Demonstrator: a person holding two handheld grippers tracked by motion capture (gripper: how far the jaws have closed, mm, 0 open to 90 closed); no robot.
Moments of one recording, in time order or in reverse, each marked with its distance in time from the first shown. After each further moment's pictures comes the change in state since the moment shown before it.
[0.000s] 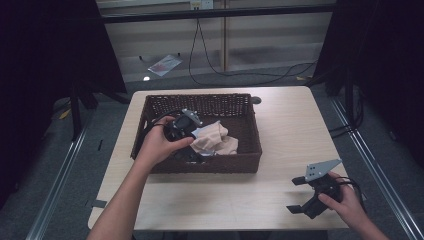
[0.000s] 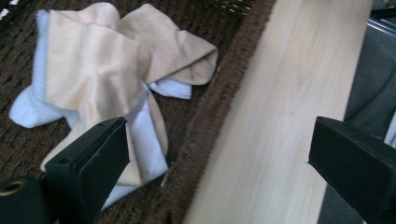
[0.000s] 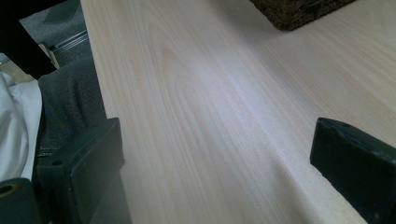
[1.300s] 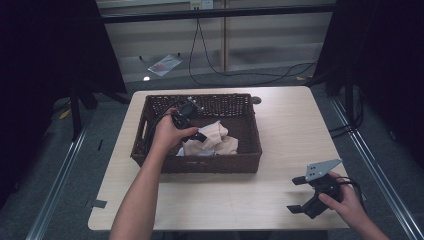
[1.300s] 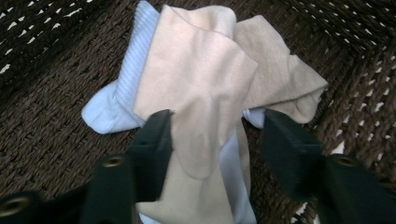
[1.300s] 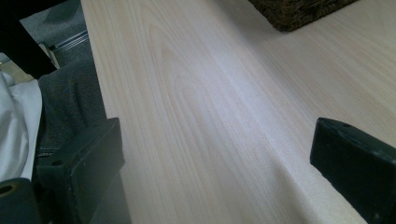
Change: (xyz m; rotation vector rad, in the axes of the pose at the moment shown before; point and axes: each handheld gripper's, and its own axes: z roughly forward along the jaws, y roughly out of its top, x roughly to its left) left arm 0.071 0.008 0.040 0.000 0.113 -0.178; right arm 0.000 0.000 -0.001 -0.004 0.002 -0.001
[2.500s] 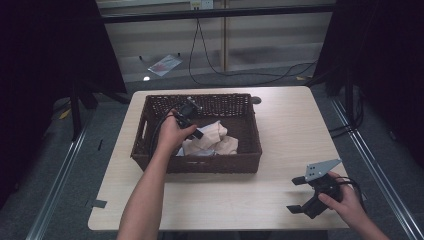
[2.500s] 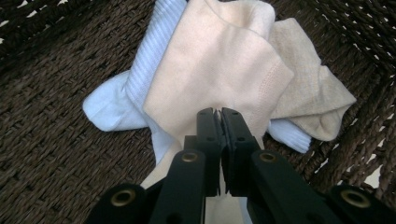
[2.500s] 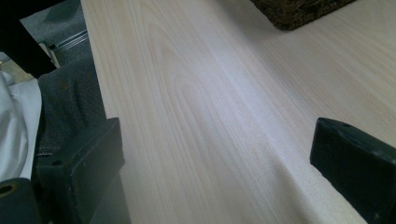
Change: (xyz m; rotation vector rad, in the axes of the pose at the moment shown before) left arm 0.012 -0.002 0.017 -0.014 0.003 -0.113; right arm -0.001 0.000 0.001 -0.001 0.006 0.001
